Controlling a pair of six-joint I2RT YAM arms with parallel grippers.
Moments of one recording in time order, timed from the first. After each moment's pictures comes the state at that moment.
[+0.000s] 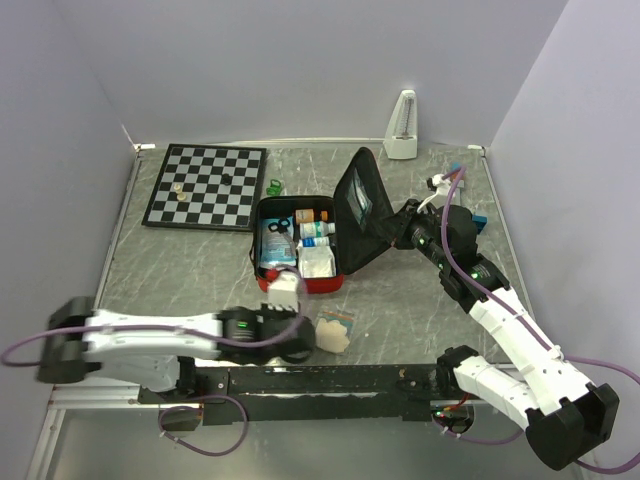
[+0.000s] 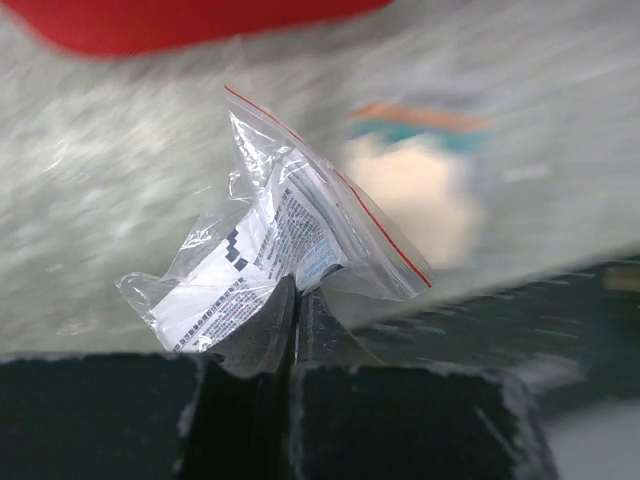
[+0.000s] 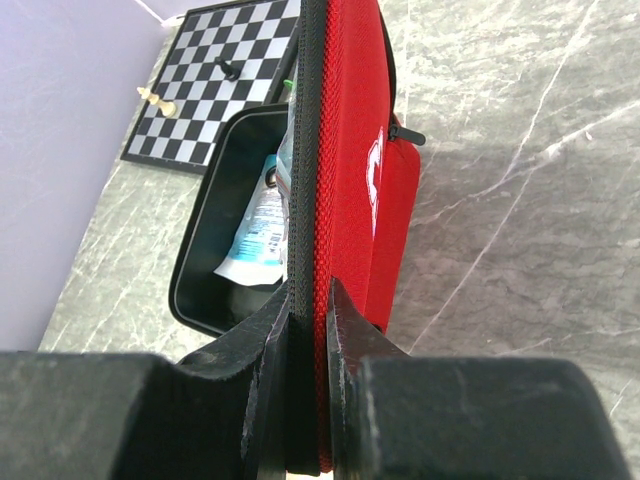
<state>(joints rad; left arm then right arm) -1.44 1.25 0.82 -0.70 -0.65 -1.18 0.41 0.90 0.82 -0.21 -0.09 0.52</state>
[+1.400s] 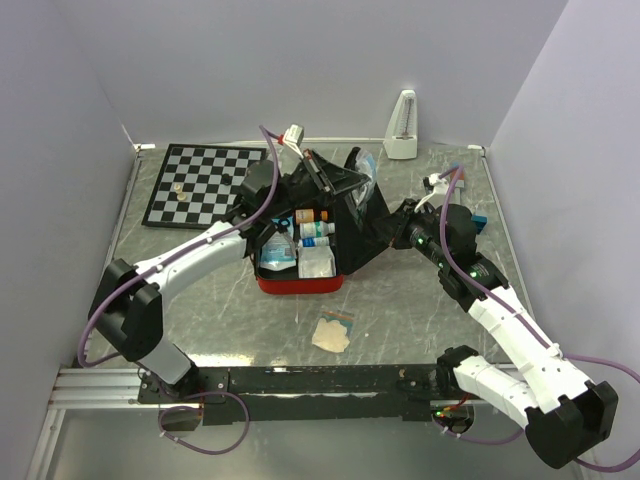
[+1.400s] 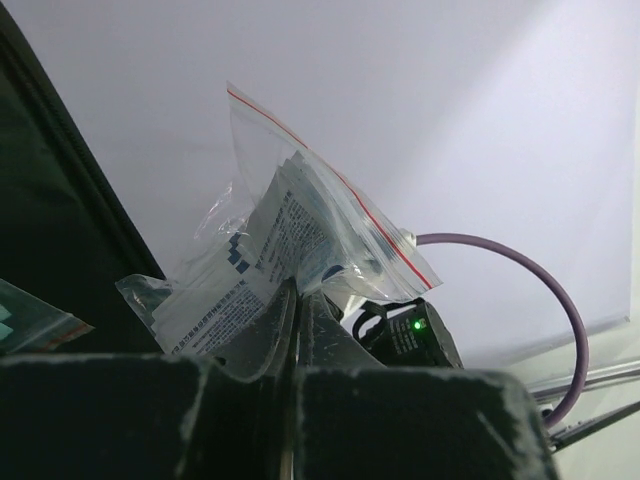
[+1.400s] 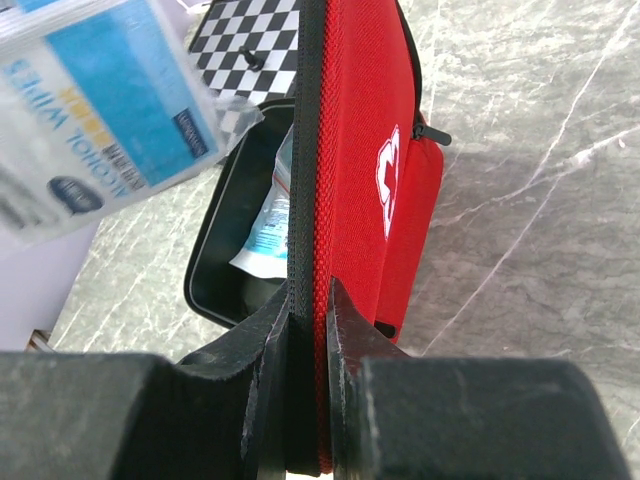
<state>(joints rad) -0.69 1.56 1.22 0.54 0.39 -1.34 0.41 0.92 0.82 -0.19 -0.15 0.51</state>
